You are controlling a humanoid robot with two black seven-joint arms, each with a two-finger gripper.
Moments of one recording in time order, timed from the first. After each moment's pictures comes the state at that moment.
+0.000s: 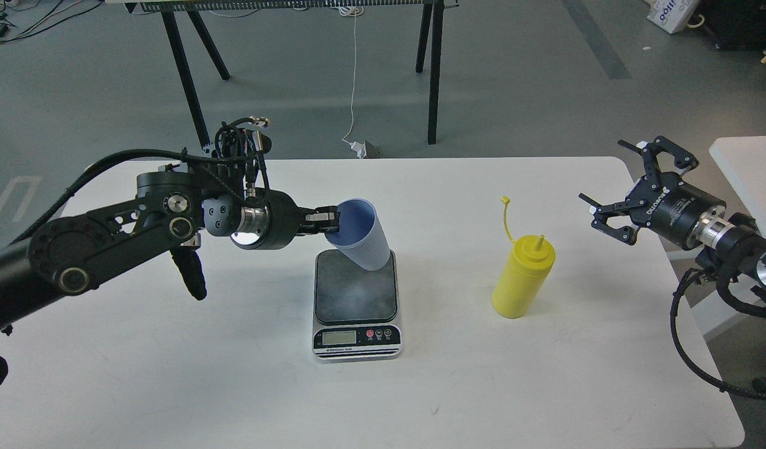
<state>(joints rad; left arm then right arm) -0.93 0.47 -0.43 -1.41 1.10 -0.49 0.49 0.63 -0.70 0.59 0.91 0.40 0.49 -0.13</state>
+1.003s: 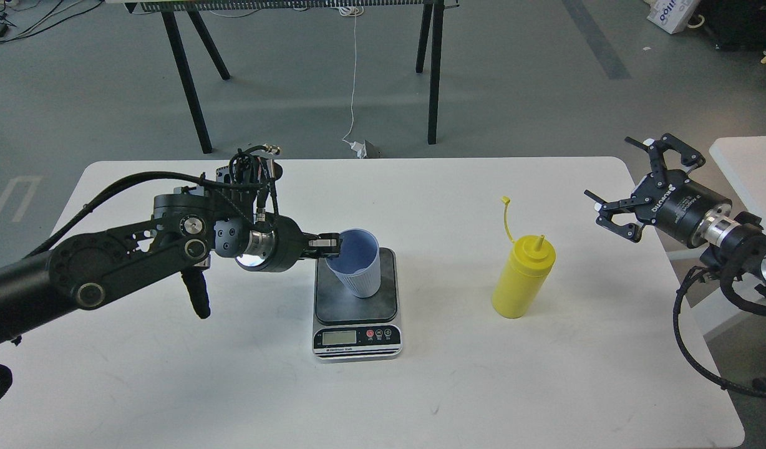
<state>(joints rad) -0.91 0.46 -0.37 -1.38 1.10 -0.49 0.49 0.63 -0.70 0.60 0.90 0.40 0.49 -0.13</state>
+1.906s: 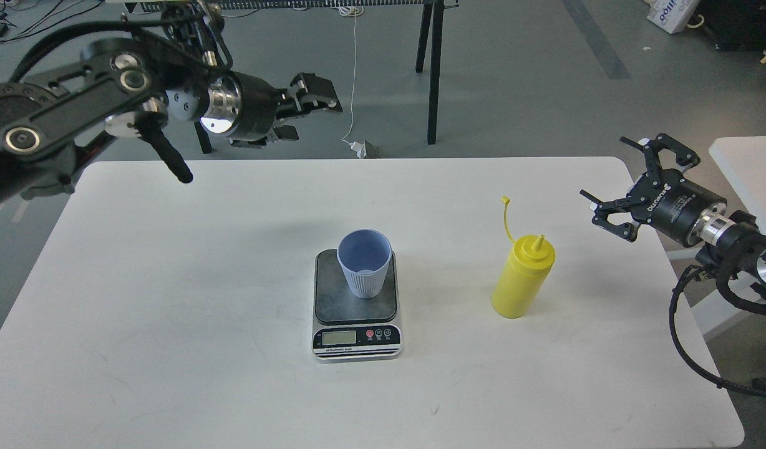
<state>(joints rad) -1.35 0.50 -0.42 -0.94 0.50 -0.49 0.49 0.64 -0.70 0.59 0.91 0.40 0.49 -0.14</state>
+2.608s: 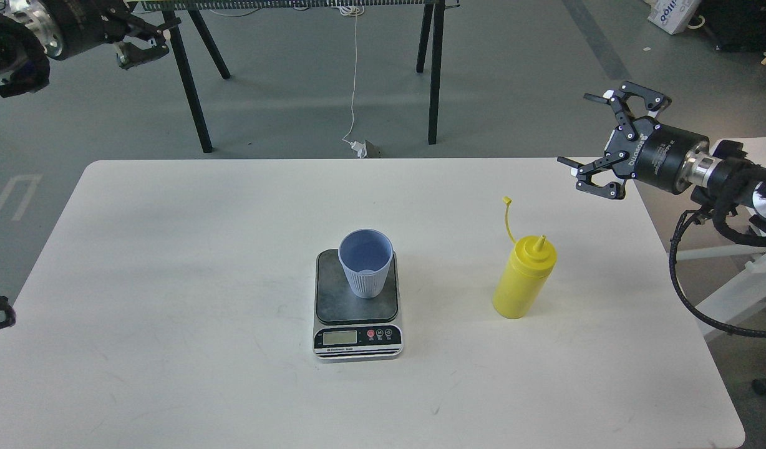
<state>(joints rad) -1.17 0.50 -0.81 -0.34 -0.22 -0.49 0.49 0.97 -0.71 0.33 0.90 0.40 0.49 -0.23</state>
